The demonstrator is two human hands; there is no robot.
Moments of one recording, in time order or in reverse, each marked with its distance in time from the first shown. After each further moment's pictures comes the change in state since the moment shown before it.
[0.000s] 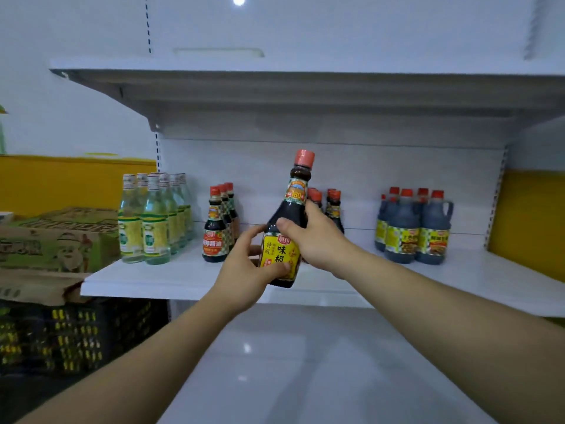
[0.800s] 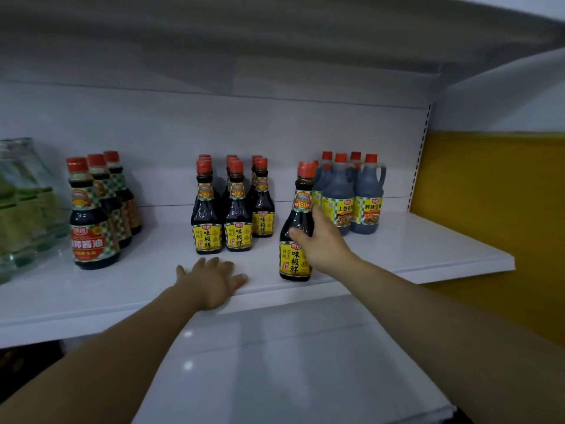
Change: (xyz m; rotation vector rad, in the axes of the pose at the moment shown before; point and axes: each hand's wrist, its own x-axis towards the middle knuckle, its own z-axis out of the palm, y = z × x) left_hand 0.131 -0.130 0.105 1.196 -0.608 -0.132; right_hand 0.052 0.181 -0.088 -0.188 0.251 0.208
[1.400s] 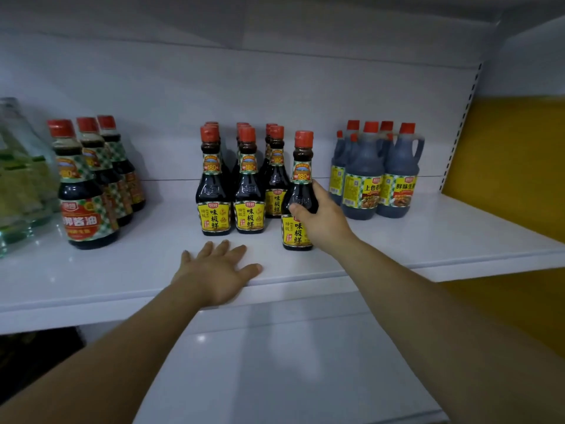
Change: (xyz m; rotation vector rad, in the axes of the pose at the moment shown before) left_hand 0.015 -0.004 0.015 0.027 -0.014 0.009; right_hand 0.056 0.040 0.043 0.118 0.020 -0.019
